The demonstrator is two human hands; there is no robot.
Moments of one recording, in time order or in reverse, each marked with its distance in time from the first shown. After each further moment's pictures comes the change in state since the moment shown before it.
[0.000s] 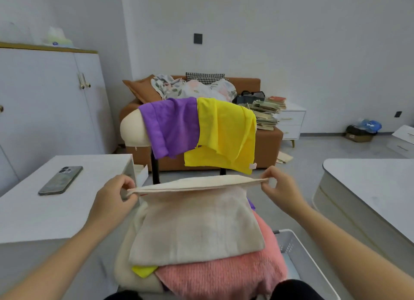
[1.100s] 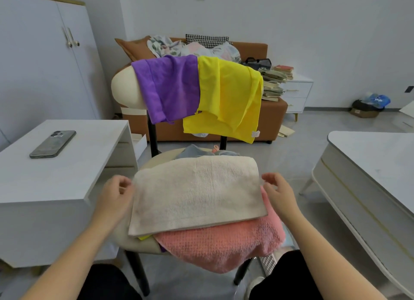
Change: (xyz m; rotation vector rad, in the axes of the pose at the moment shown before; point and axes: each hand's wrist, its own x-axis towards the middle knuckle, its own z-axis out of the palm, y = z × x) left_hand -0.058 -0.045 0.058 -0.133 -0.099 -0.337; right_hand -0.072 0.036 0.055 0.211 0.018 0.384
